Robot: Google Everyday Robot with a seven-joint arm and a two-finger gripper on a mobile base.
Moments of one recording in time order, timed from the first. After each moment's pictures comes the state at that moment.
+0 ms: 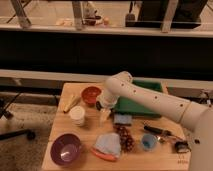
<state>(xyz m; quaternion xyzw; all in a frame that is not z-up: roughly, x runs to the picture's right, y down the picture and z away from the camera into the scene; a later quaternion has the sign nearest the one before) -0.029 0.113 0.809 -0.29 -0.21 -0.04 0.93</state>
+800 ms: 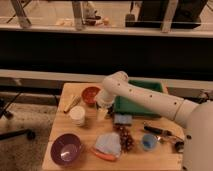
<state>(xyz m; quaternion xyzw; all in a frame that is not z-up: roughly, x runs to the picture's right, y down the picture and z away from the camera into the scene) -0.044 0.113 0.821 -0.30 -0.21 -0.04 0.93</state>
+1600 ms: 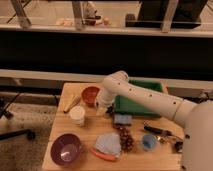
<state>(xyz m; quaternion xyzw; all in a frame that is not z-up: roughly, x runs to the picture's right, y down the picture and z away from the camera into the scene) -0.038 0.106 0.824 -0.29 -0.22 -0.04 0.93</state>
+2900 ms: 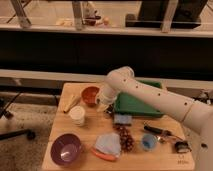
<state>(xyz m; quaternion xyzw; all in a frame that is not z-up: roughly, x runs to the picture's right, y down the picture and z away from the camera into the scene) -0.037 0.082 0.775 -0.27 -0.24 -0.05 0.93</state>
